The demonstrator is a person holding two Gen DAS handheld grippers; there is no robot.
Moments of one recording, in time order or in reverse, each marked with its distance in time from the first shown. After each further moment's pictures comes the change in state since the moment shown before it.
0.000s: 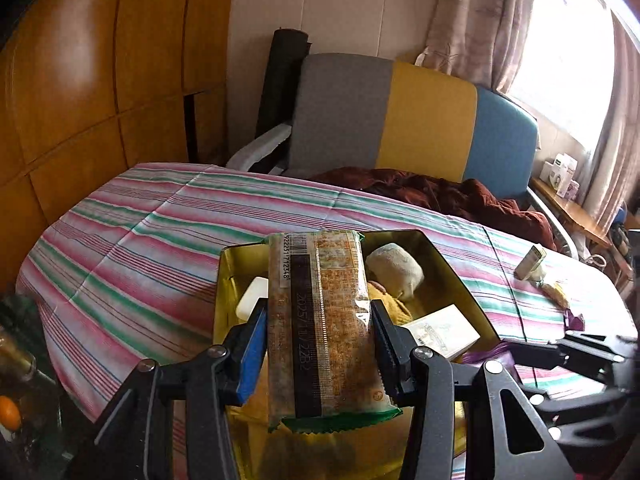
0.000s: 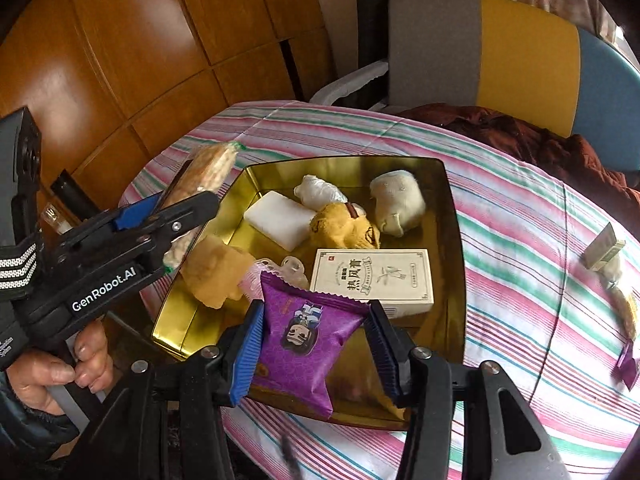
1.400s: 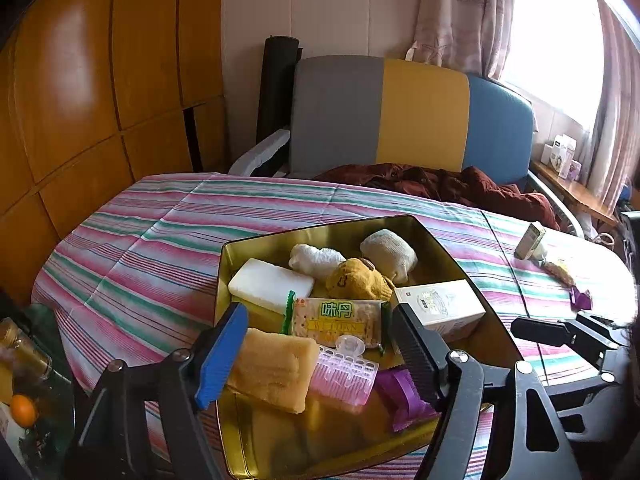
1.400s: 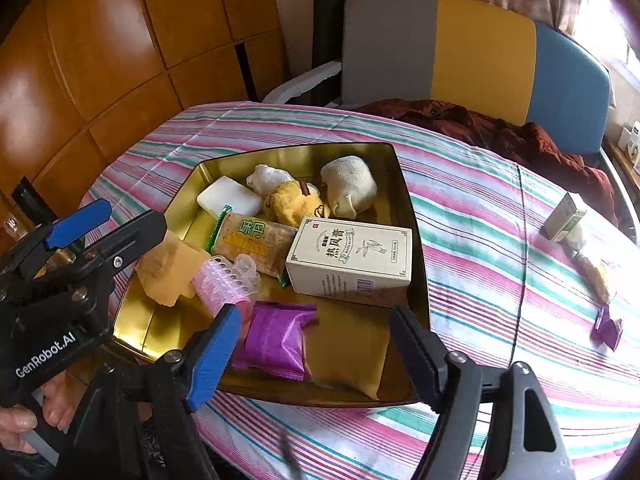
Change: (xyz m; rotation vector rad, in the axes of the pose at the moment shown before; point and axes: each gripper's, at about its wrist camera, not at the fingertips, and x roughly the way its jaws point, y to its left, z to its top) left arm -0.020 -0.023 -0.019 0.072 -0.019 0.055; right arm -0.002 -0.006 -0.019 0.073 -0.025 -0.177
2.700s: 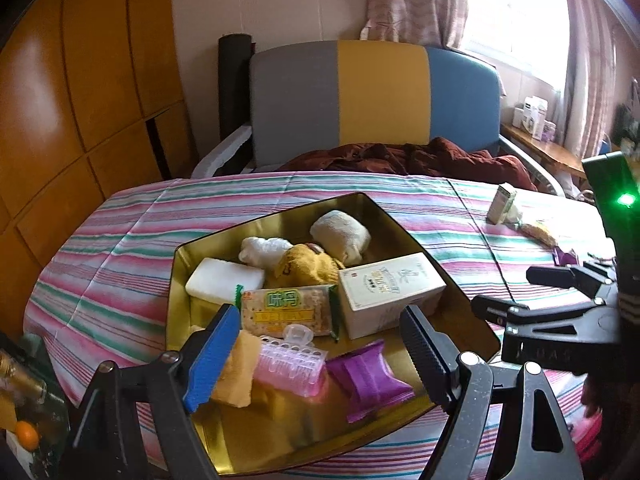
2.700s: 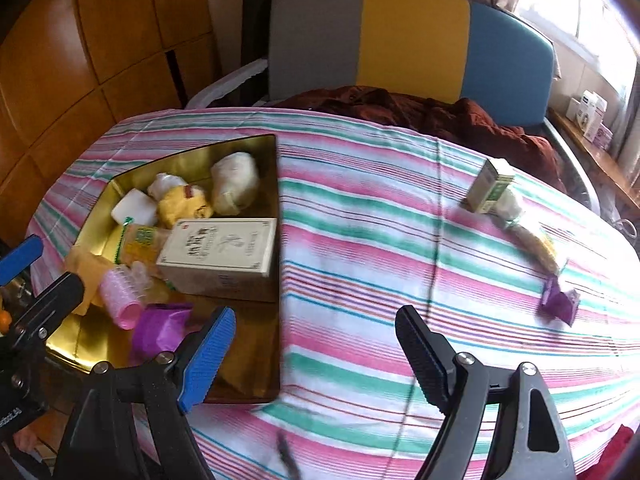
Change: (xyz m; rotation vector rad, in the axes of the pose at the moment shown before) left arm 0.005 -0.052 -0.006 0.137 0.041 -0.062; right arm -0.005 -0.077 -0.006 0.124 0.014 -0.191
